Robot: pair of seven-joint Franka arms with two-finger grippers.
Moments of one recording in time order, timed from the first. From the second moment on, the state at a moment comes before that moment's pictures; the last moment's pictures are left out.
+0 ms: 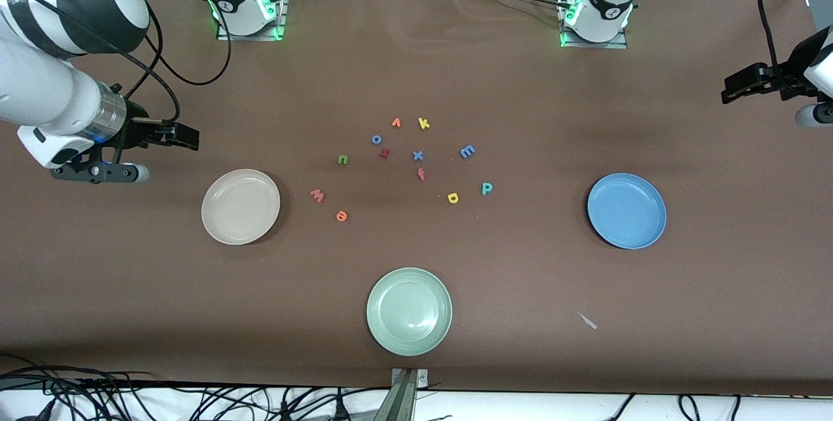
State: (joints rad) left arm 0.10 0.04 -0.07 -1.52 0.04 1.37 -0.03; right arm 0.14 0.20 0.00 -1.57 0.02 1.60 0.18
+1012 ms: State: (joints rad) left arm 0.10 0.04 -0.07 -1.52 0.04 1.37 -0.03; right arm 0.14 0.22 0.00 -1.57 0.01 1.67 0.17
